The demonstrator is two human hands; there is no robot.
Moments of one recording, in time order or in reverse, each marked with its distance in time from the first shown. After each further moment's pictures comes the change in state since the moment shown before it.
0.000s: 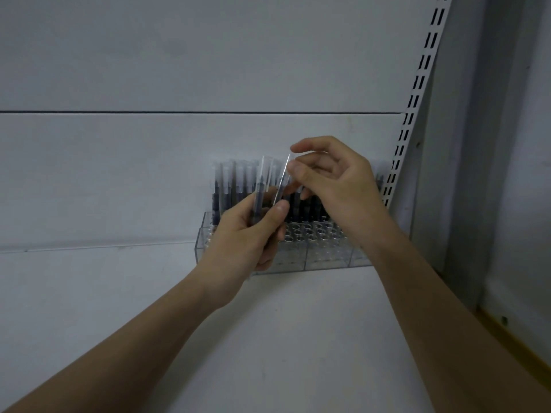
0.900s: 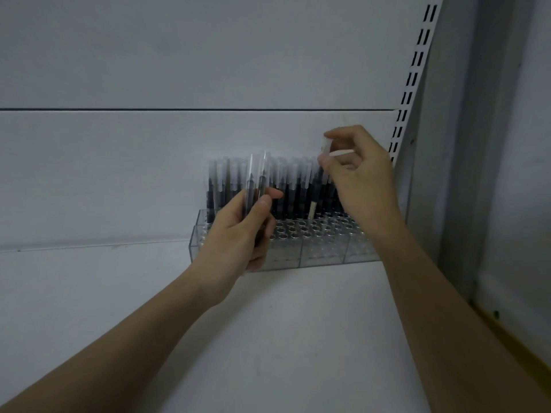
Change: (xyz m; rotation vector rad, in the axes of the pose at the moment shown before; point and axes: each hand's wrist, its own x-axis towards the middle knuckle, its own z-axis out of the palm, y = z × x) left_hand 0.000 -0.003 -0.002 -0.025 0.025 -0.044; right_hand 0.012 0.021 -0.027 -0.363 0.276 -0.051
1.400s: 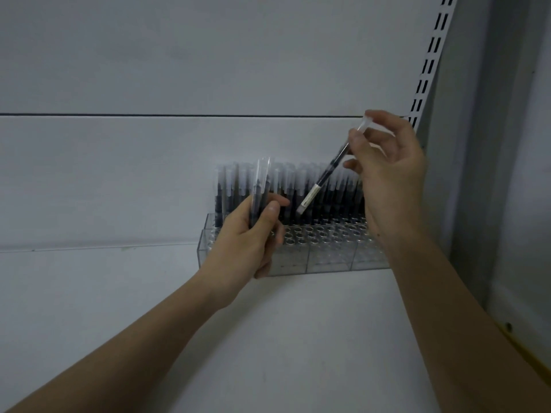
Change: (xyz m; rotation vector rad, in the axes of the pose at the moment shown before) left_hand 0.001 0.000 0.001 0.098 0.038 0.039; right_hand 0.000 -0.022 -0.004 0.508 0.188 0.084
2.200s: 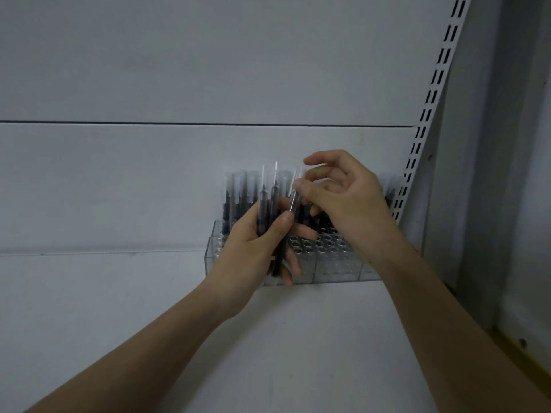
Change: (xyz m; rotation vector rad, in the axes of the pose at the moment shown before) left_hand -0.002 0.007 0.005 -0.115 -0.065 0.012; right_hand -0.019 0.006 0.017 -0.190 -0.430 0.119
